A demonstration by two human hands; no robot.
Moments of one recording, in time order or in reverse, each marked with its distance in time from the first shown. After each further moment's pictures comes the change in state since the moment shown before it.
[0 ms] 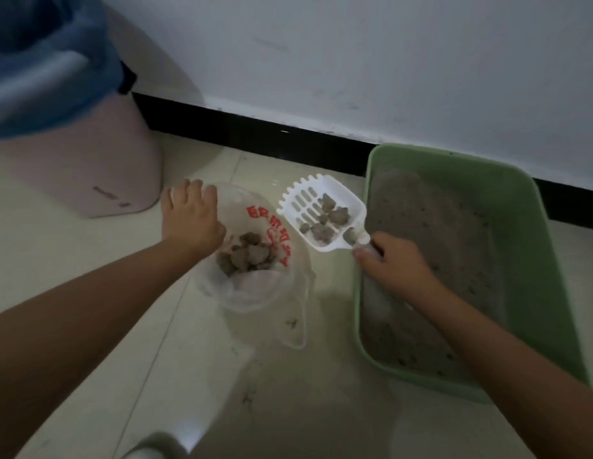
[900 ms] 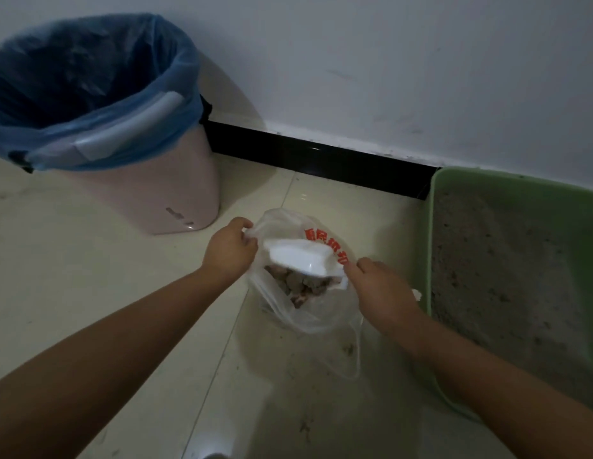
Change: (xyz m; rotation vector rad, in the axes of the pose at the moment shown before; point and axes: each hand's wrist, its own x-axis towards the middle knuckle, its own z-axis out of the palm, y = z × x) left_hand -0.004 -0.047 -0.007 -0.693 -0.048 -0.200; right_hand 0.021 -0.071 0.068 -0.506 -0.028 -0.336
